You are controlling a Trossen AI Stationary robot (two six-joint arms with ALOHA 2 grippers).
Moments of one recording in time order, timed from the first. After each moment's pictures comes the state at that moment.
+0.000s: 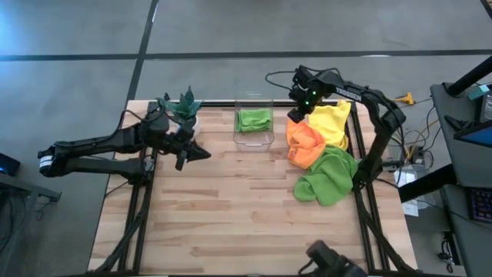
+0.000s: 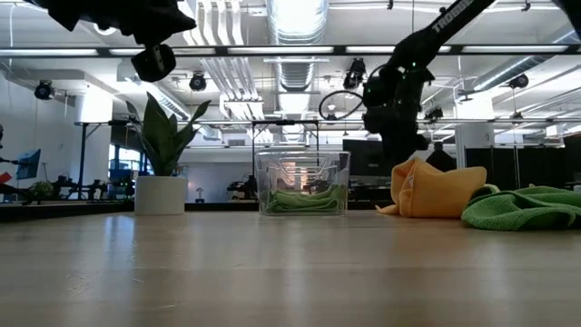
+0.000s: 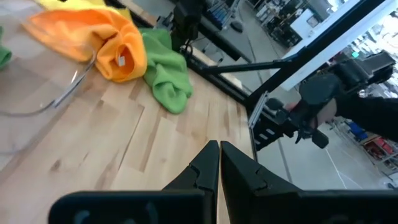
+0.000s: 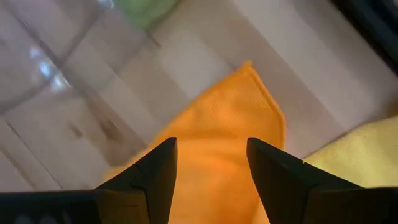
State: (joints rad) left arm 0.25 0.77 0.70 -0.22 0.41 -0.54; right arm -0.84 1.80 1.39 -1.01 -0.29 -0.10
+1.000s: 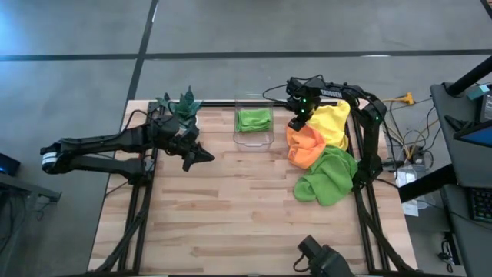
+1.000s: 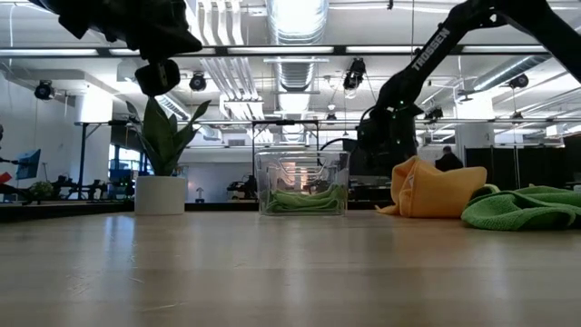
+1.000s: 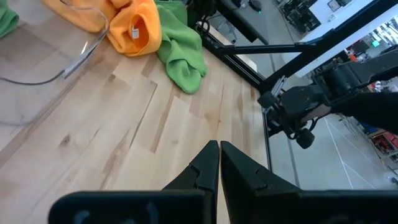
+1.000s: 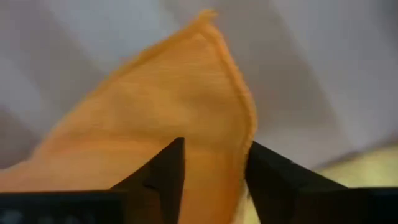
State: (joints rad) left arm 0.25 0.86 0.70 -0.24 0.41 -0.55; right arm -0.86 2.02 1.38 -1.00 -0.17 -0.24
